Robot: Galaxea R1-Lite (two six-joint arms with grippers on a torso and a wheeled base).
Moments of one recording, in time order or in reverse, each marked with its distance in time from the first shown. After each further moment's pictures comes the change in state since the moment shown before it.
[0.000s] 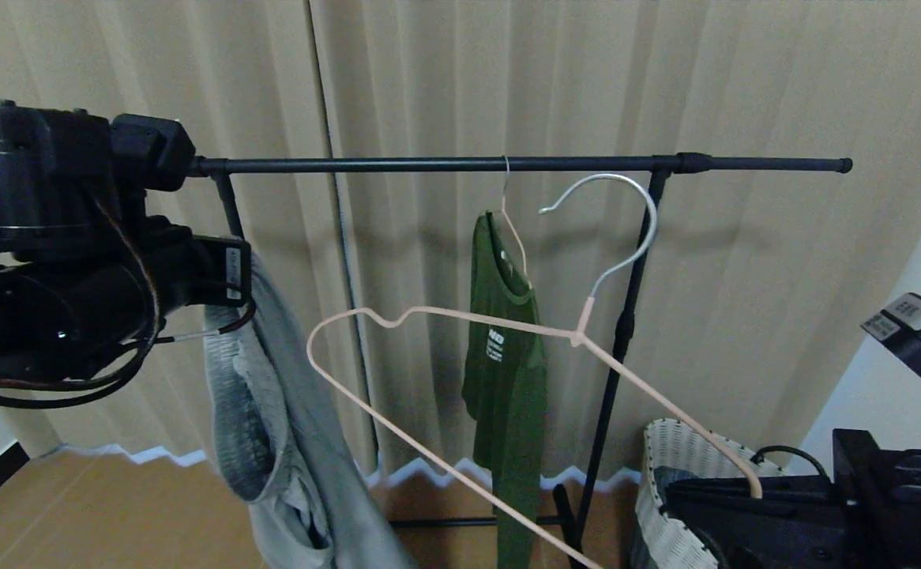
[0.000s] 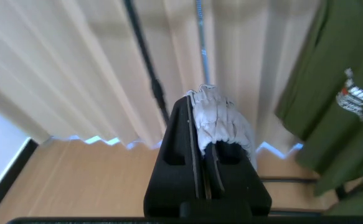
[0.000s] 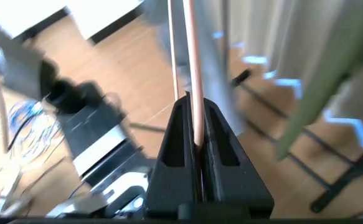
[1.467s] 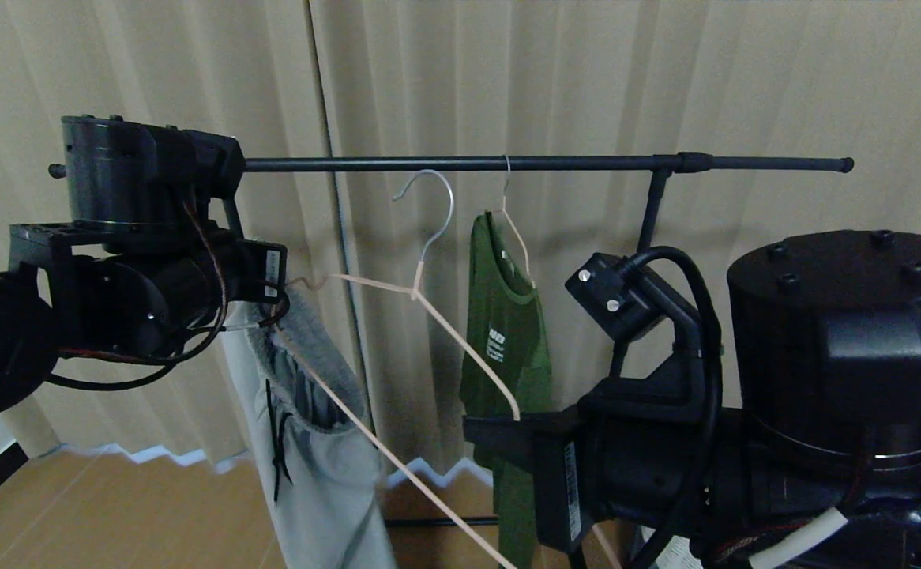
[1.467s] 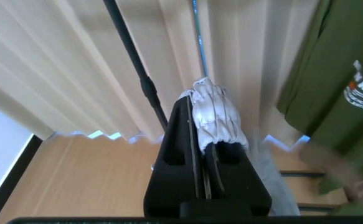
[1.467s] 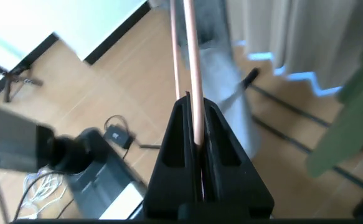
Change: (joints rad) left arm -0.012 0.111 -0.075 0.008 0.048 0.006; right arm 0.167 0.419 -0.273 -0.144 -0.238 0.219
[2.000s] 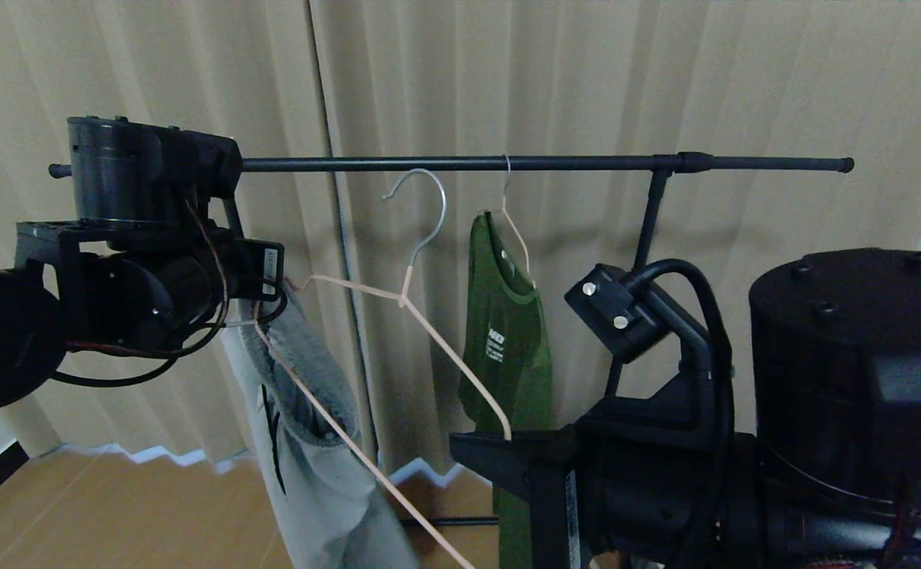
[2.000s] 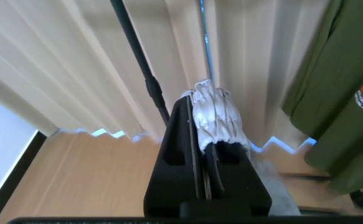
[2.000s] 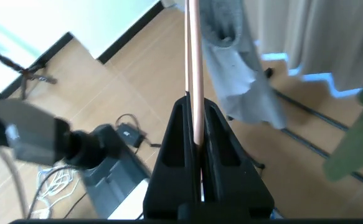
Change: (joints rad) left arm 0.020 0.014 -0.010 -0.001 0.003 0.000; right arm 0.045 -0.013 0.029 -0.051 -0.001 0.034
